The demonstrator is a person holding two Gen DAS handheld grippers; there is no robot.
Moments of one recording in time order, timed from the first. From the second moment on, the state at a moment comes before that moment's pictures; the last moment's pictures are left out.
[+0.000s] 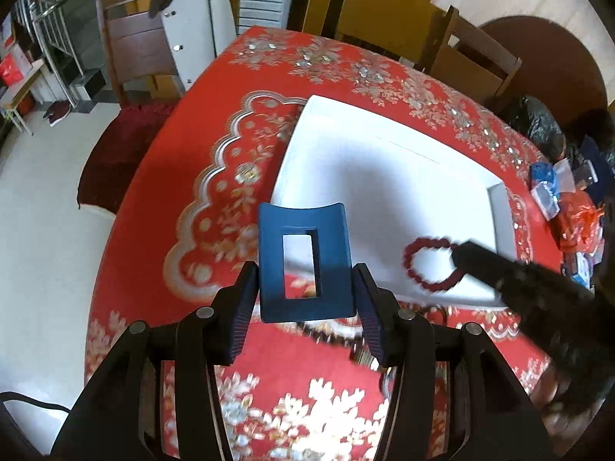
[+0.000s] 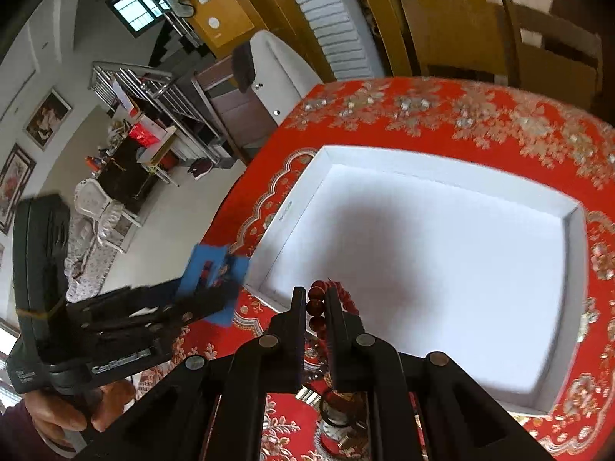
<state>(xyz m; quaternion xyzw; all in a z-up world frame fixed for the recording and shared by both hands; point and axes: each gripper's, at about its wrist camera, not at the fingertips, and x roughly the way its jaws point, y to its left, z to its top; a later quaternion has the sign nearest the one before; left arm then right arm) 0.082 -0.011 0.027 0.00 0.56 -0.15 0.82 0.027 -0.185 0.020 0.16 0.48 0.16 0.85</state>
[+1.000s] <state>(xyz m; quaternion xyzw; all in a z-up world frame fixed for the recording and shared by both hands) 0.089 -0.022 0.005 0.05 0.57 -0.14 0.81 -0.016 -0.245 -0.002 0.16 0.48 0.06 0.86</state>
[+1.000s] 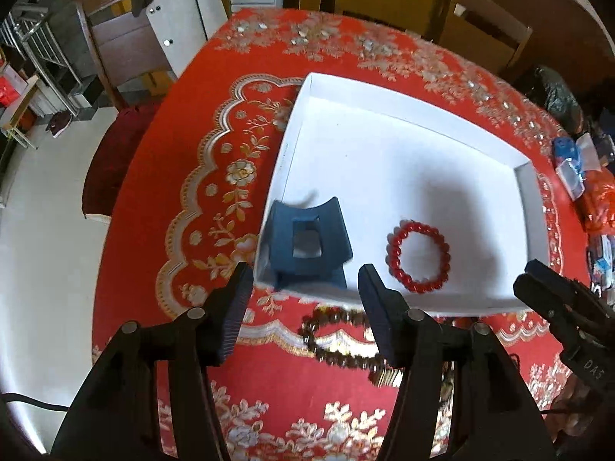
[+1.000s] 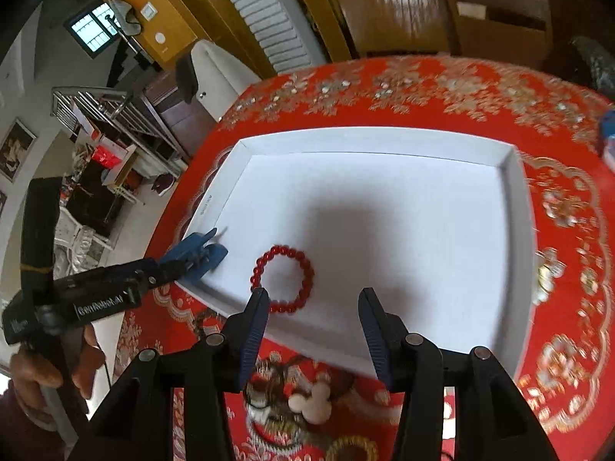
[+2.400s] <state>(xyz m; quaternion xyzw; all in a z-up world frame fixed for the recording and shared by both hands) 0.007 0.035 0.016 0.00 0.56 -0.10 0.83 -0.135 -0.214 0.017 0.14 0.47 0.01 0.87</state>
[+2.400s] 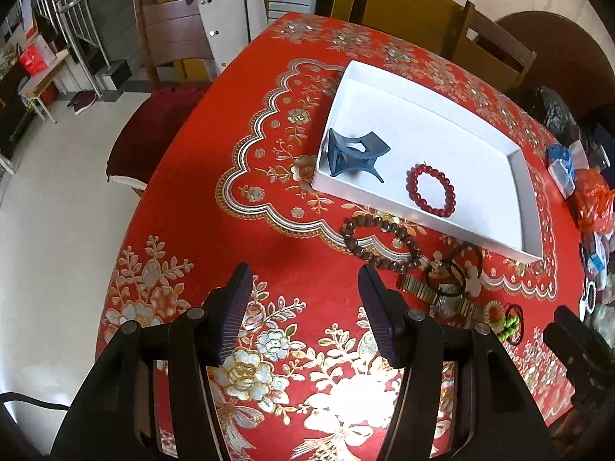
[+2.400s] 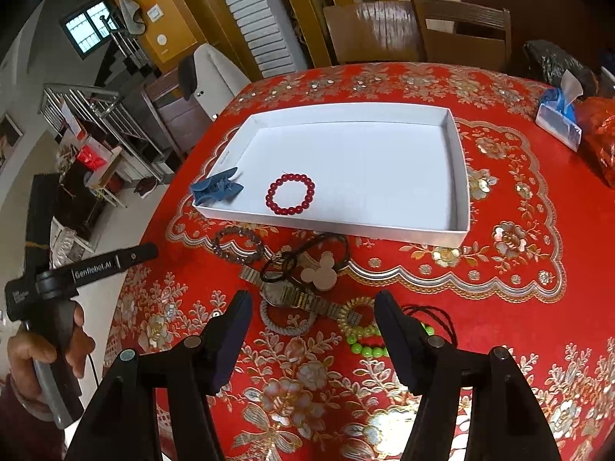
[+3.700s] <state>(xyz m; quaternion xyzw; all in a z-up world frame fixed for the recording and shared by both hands) 0.015 0.026 -0.014 -0.02 0.60 -0.08 0.80 -0.025 -0.205 -0.067 0.22 0.57 0.15 0.78</state>
